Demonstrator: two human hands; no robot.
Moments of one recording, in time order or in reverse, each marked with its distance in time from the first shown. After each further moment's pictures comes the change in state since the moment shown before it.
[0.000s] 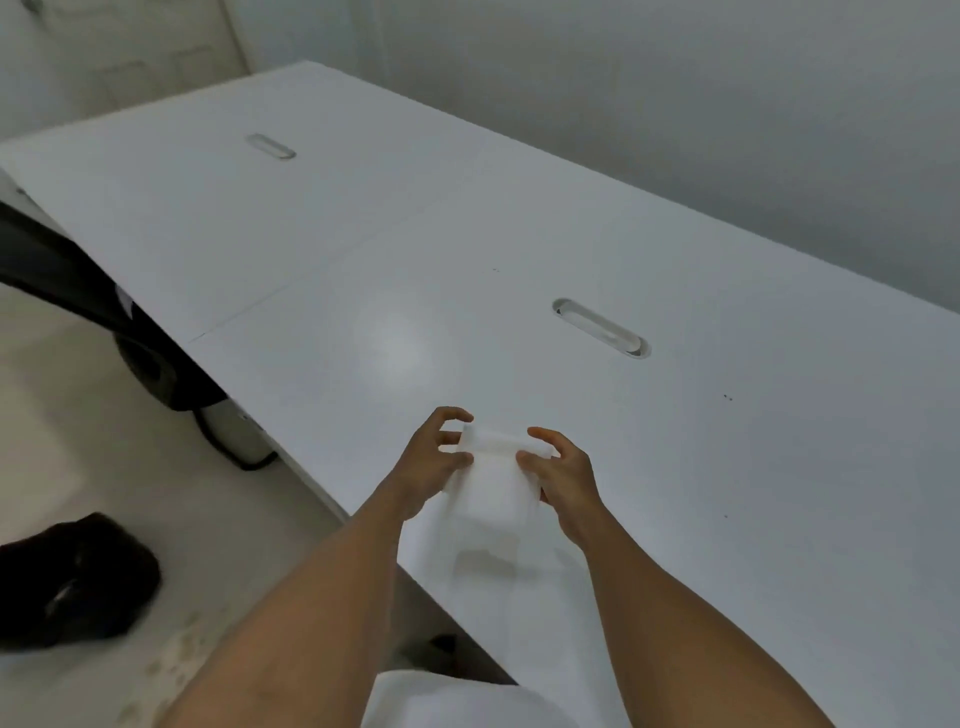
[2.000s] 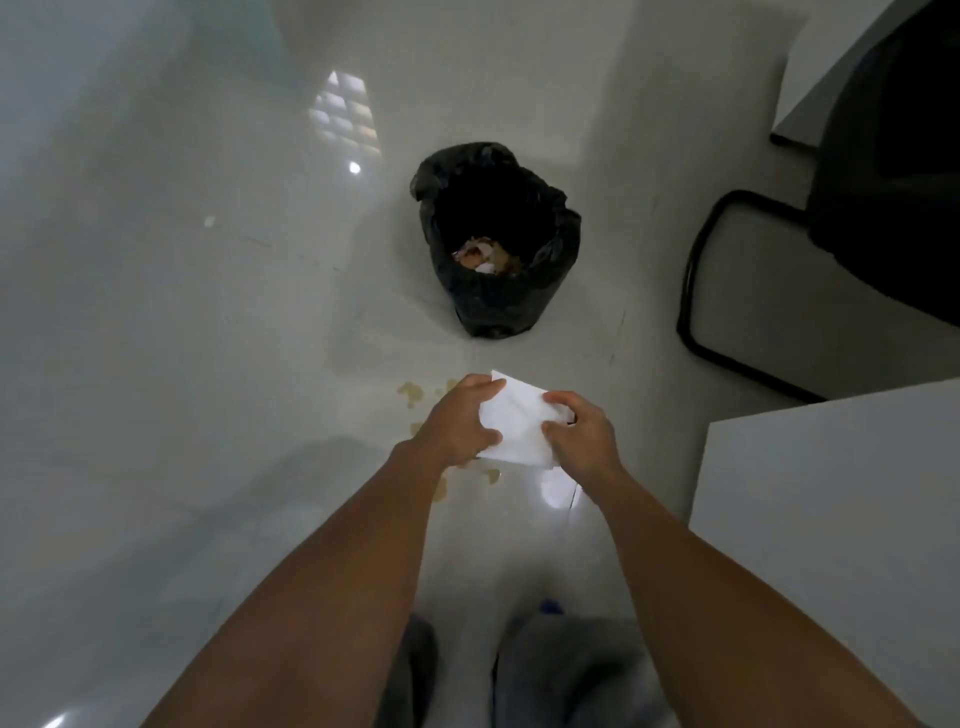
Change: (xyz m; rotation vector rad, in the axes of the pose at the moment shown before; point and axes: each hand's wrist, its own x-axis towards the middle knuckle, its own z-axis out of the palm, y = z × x) left_hand -0.080 -0.599 -0.545 0.022 0.848 -0.393; right_hand 0.060 0.472 0.709 -1.061 -0.983 -0.191
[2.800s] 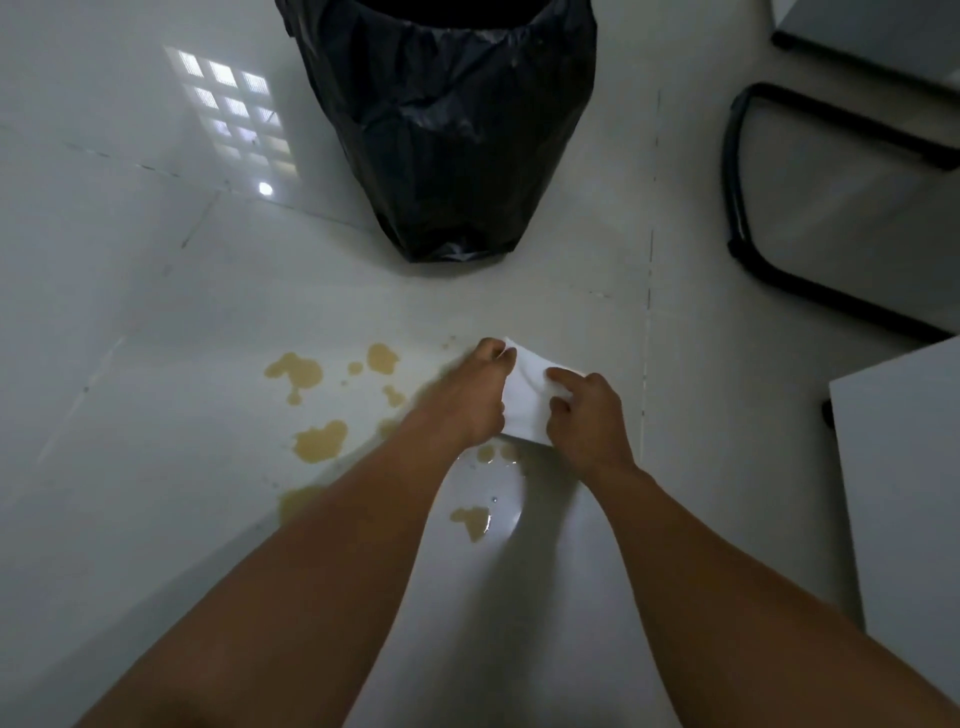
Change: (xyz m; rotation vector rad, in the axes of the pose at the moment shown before) left_hand 0.265 -0.204 0.197 0.407 0.067 0.288; right_hand 0.249 0.272 0.135 -0.367 0.274 -0.263
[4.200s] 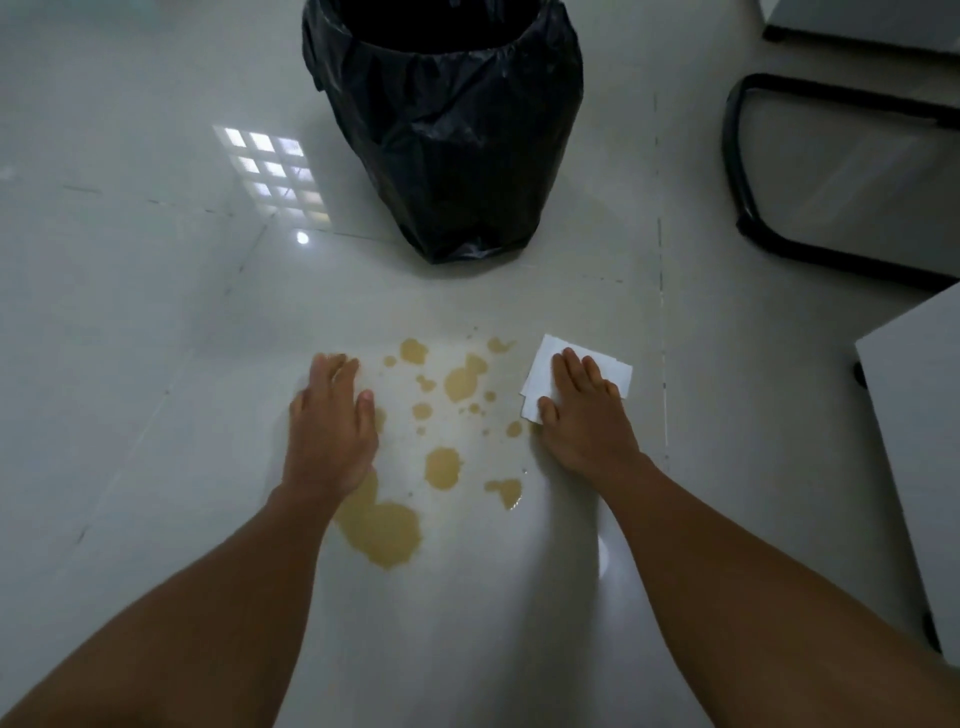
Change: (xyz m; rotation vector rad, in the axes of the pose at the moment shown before) left_hand -0.118 -0.121 -0.016 0.155 0.557 -0.202; right_hand -0.021 0.019 0.034 -0.410 -0.096 -0.229
